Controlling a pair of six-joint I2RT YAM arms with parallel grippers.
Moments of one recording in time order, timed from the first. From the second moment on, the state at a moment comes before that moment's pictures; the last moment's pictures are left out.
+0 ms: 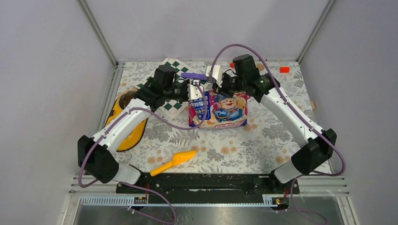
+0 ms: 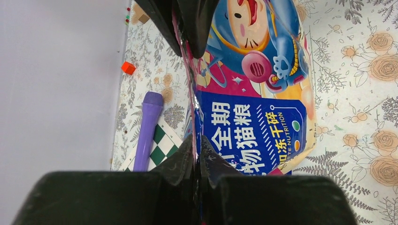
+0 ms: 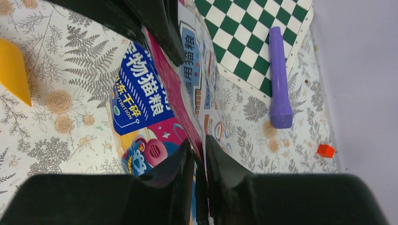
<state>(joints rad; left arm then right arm) -0.52 1.42 1.30 -0.41 0.64 0.94 0.54 1.54 1.56 -0.70 -0.48 -0.74</state>
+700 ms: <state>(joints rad) -0.52 1.42 1.30 -0.41 0.63 0.95 0.56 1.57 1.63 -0.78 -0.41 -0.83</state>
